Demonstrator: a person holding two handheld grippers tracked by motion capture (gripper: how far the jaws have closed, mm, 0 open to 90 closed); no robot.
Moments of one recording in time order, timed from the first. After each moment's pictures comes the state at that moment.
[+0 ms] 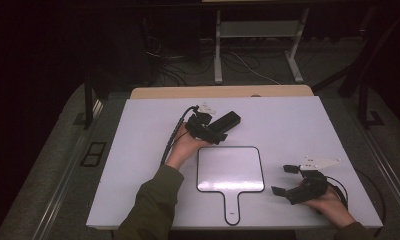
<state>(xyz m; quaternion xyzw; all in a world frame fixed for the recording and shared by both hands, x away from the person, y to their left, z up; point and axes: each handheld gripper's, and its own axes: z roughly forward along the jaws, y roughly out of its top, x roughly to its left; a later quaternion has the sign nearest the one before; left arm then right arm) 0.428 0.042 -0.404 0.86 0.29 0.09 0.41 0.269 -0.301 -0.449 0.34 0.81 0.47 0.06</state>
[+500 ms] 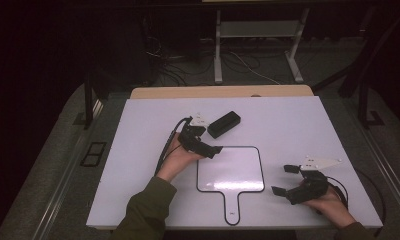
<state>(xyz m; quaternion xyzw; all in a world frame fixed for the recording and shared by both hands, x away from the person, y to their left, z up) 0.386 0.064 -0.406 0.86 0.29 0.10 0.42 0.268 -0.301 -0.448 0.34 0.81 0.47 0.06</state>
